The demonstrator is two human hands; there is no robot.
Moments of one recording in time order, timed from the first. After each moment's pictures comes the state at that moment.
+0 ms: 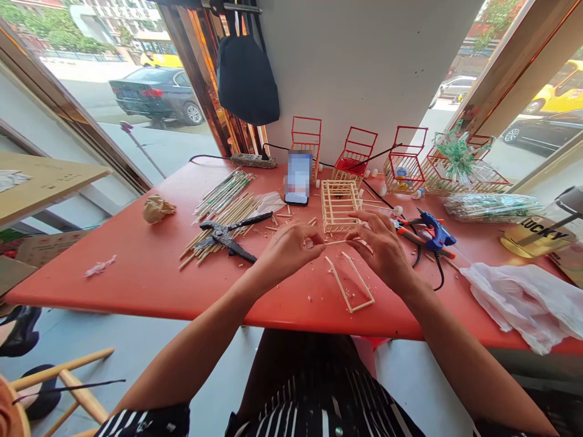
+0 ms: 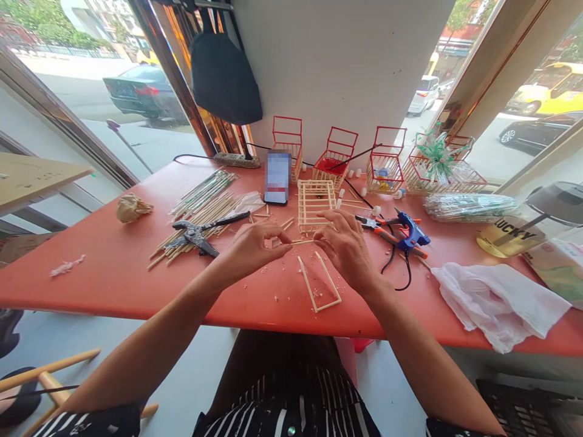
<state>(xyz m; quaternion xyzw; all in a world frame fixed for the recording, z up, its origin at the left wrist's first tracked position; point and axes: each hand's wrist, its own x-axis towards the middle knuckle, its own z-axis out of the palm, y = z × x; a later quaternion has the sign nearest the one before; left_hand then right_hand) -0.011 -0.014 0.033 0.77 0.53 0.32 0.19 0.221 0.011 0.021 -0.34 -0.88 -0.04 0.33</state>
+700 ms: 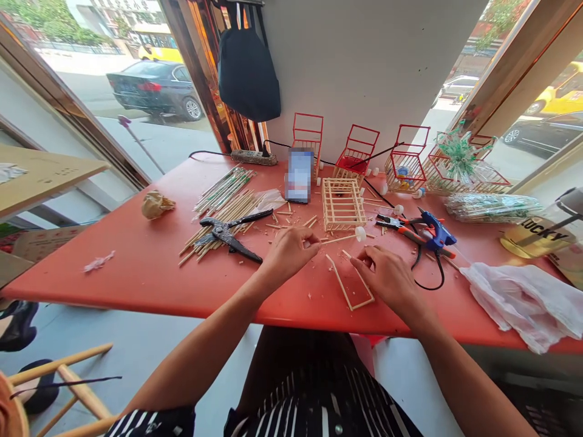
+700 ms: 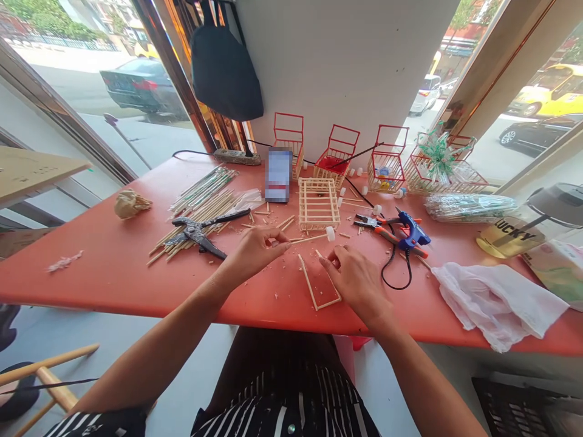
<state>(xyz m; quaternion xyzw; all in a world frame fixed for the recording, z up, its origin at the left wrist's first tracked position) -0.009 -0.011 0.010 0.71 0.58 0.33 0.23 0.228 -0.026 0.001 -0.58 -0.79 0.08 0.17</state>
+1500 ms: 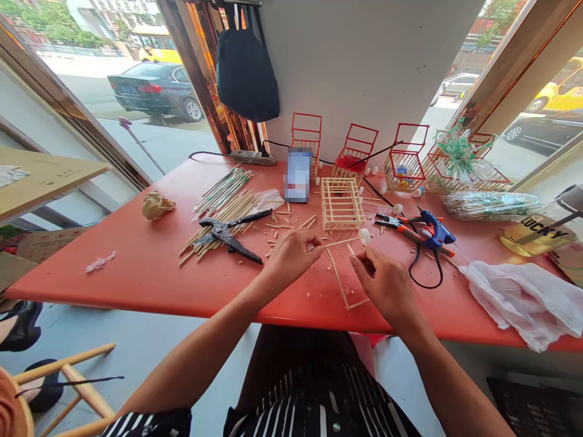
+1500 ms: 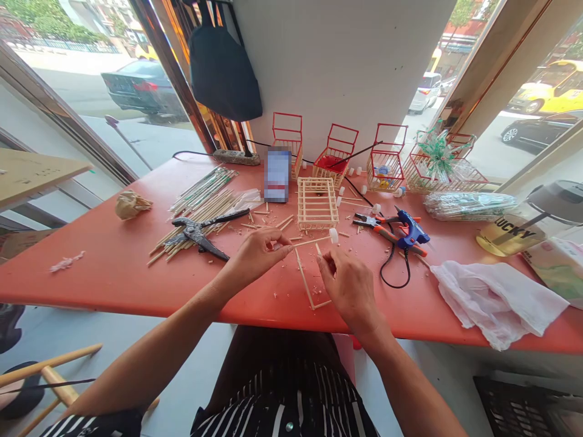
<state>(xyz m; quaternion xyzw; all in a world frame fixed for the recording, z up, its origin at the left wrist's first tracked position) 0.000 -0.018 0.008 0.72 0.56 0.35 0.22 0.212 -0.046 0.006 -0.58 -0.77 0.08 0.27</state>
